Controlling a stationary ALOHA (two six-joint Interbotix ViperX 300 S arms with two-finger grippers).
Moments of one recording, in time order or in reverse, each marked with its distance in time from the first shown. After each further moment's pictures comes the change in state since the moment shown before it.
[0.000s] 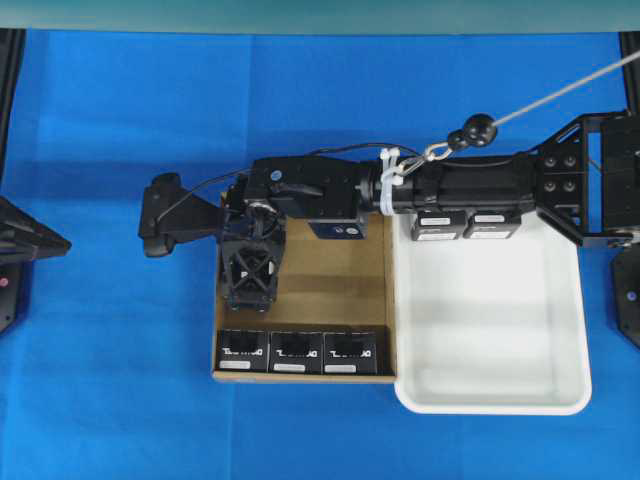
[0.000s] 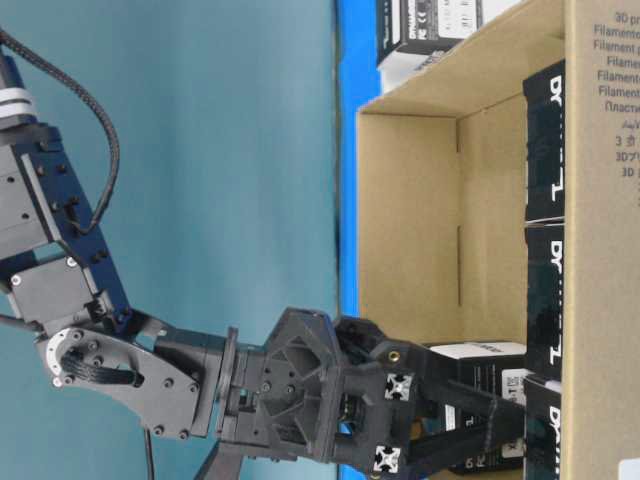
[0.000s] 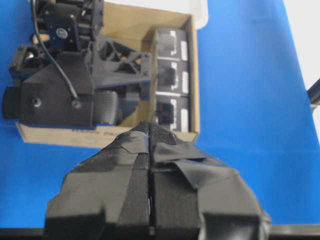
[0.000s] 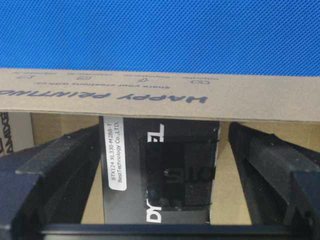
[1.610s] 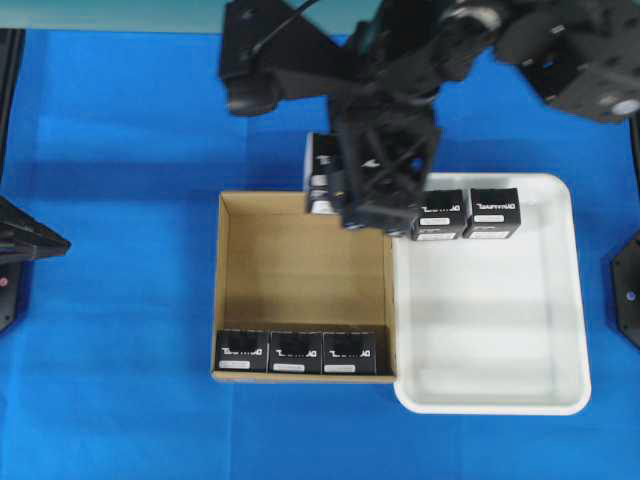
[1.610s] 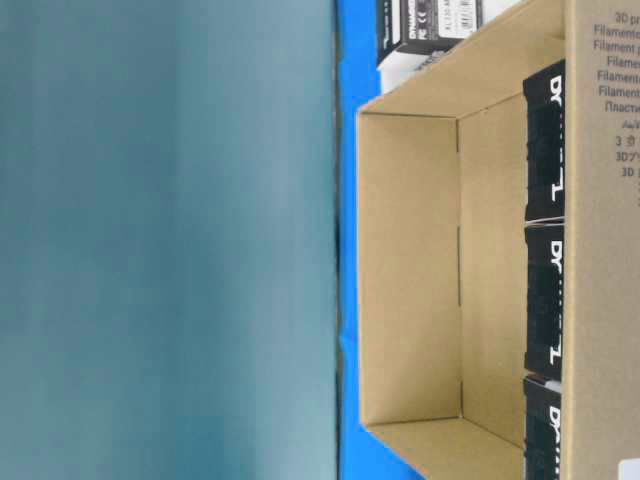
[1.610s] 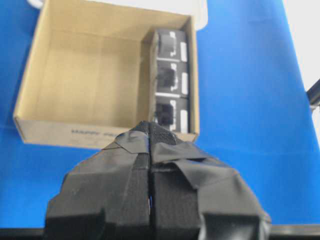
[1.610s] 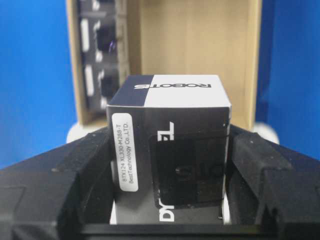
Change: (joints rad) left arm 0.000 -0.002 0.000 0.000 -0.003 -0.003; right arm -0.051 -0.560 -0.078 -0.006 0.551 0.063
